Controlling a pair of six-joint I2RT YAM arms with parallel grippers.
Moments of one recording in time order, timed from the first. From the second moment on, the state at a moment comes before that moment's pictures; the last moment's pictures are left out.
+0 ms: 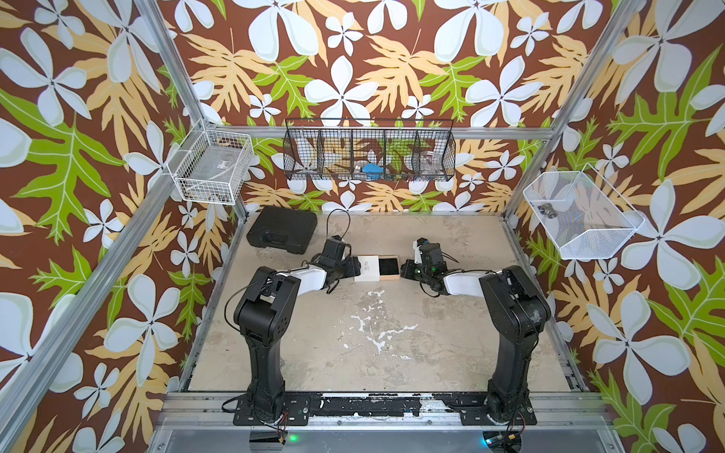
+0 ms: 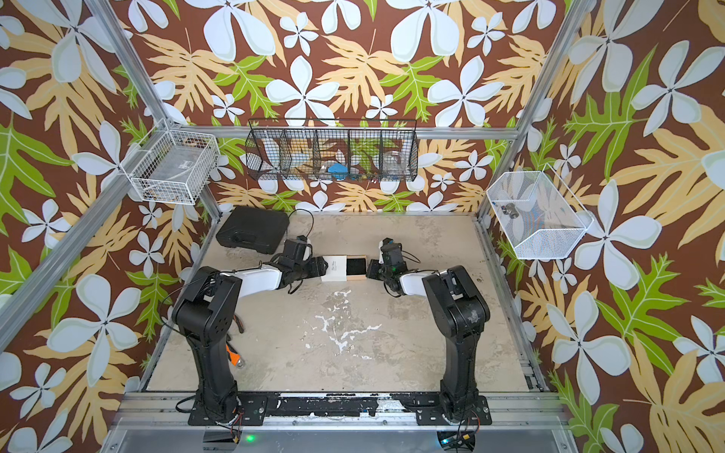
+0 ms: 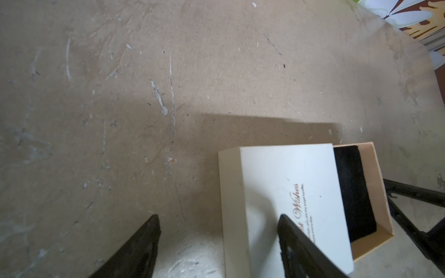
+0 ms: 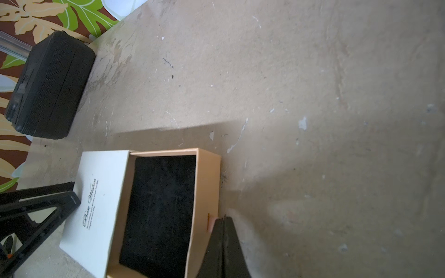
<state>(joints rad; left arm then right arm) -0.38 1.94 1.13 0.02 0.09 -0.51 0.37 1.97 1.04 0.24 -0.17 0.54</state>
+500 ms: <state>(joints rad) -0.39 1.79 1.15 -0.06 0.08 -0.51 0.35 1.75 0.97 0.10 -0.17 0.52</state>
